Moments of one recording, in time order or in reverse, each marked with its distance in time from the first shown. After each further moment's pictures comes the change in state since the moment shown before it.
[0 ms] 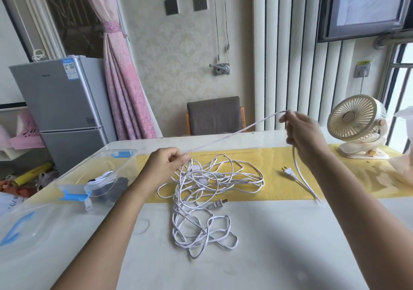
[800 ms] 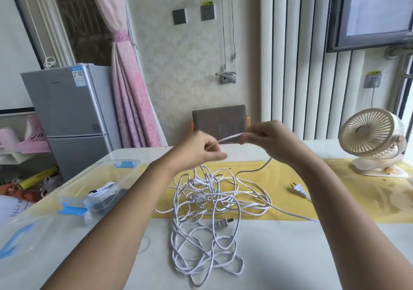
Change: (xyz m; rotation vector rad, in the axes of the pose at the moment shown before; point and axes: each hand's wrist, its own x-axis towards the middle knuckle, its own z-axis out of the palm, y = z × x) left_hand 0.052 0.080 0.006 0.122 -0.232 0.159; right_hand -0.008 -0.036 0.048 -0.531 -0.483 -0.434
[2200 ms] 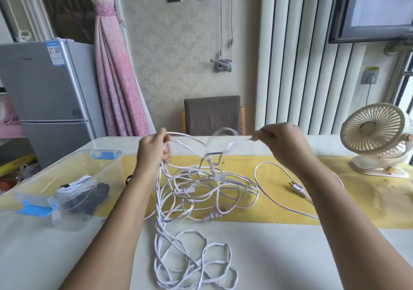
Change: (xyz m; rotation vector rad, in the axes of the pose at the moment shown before) left_hand 0.010 -0.090 0.023 -0.875 0.654 -0.409; right_hand 0.010 0.059 0.013 -0.429 0.155 0.125
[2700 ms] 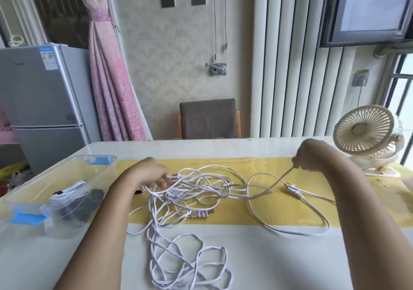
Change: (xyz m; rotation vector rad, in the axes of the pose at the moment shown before) left_hand 0.003 0.001 -0.021 1.026 -0.354 -0.328; right_hand 0.007 0.068 -0.020 -0.413 -0.424 0.449
